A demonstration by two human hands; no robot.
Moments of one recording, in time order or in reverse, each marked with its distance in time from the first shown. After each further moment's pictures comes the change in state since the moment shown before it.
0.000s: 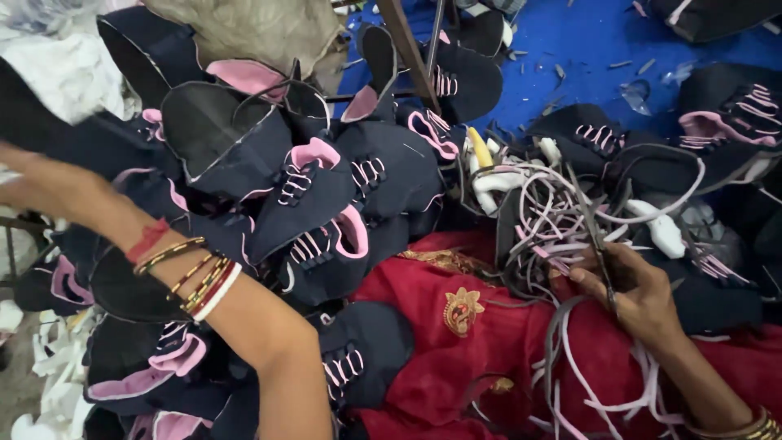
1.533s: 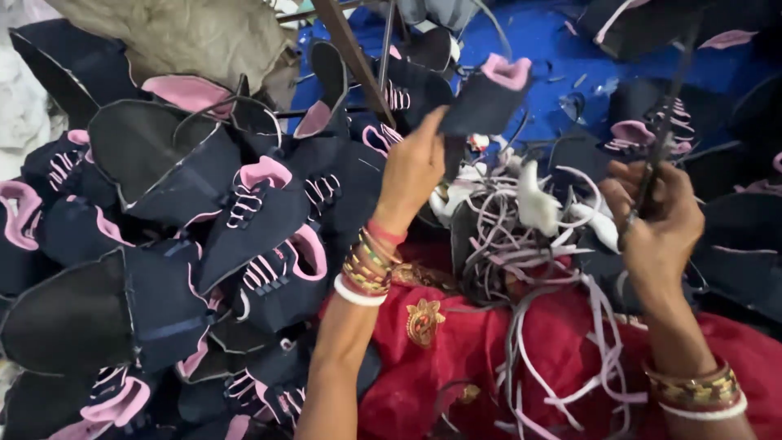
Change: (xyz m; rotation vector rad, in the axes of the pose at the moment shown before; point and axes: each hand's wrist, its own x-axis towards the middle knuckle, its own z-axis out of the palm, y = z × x) left_hand -0.359 0.361 -0.014 -0.683 -1.321 0.237; right_hand 0.053 -0.068 -0.043 -0.048 0.499 -0.211
